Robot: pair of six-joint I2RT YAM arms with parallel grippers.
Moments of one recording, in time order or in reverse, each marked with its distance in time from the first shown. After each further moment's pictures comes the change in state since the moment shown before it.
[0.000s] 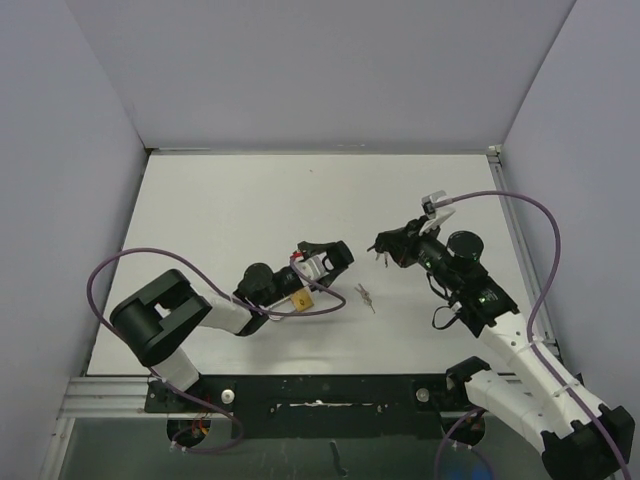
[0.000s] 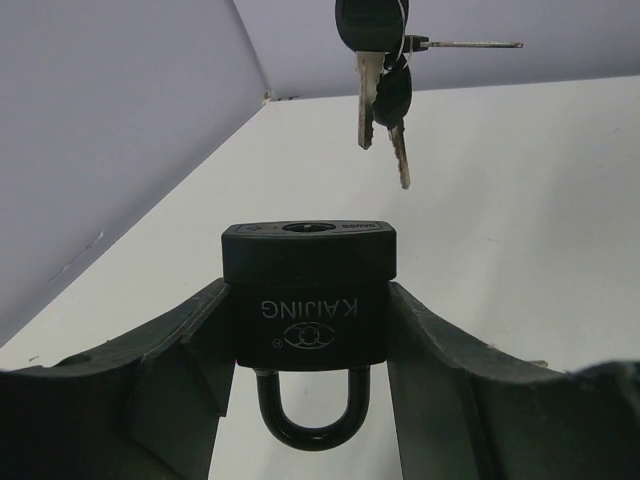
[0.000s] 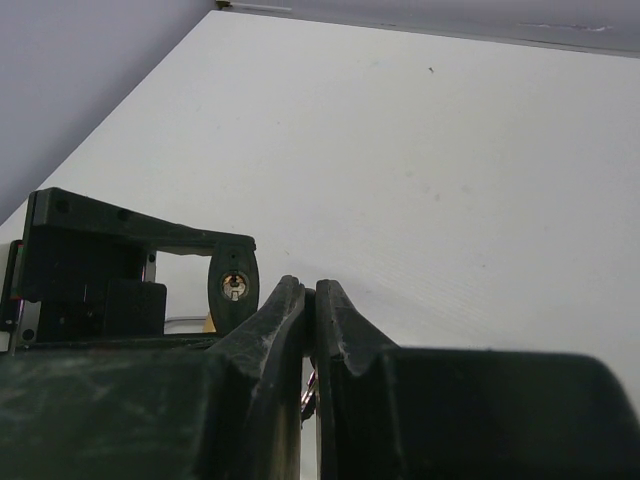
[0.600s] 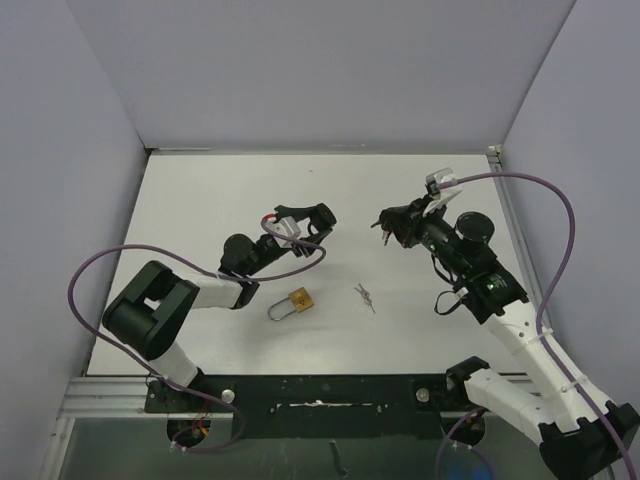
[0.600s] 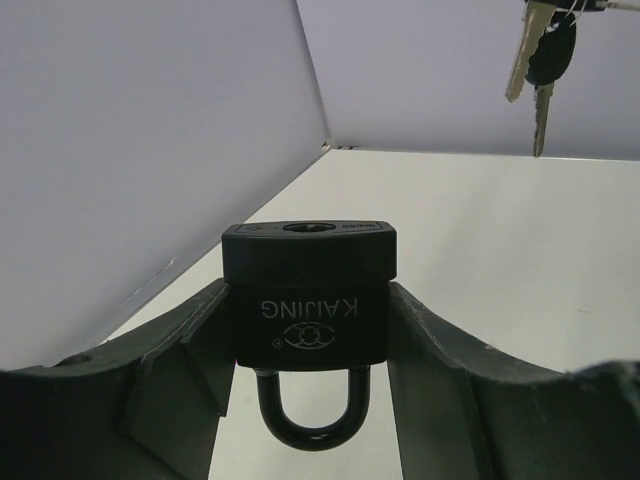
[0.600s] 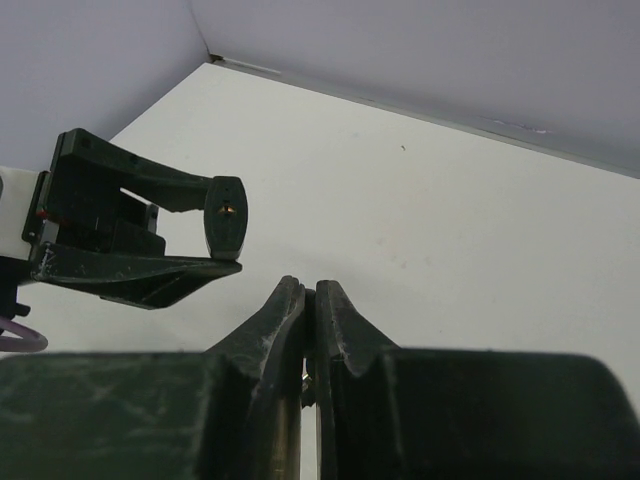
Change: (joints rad) left arm 0.203 -0.002 0.144 0.003 0.123 -0.135; right arm 0.000 0.048 0.210 -0.069 0.027 -0.106
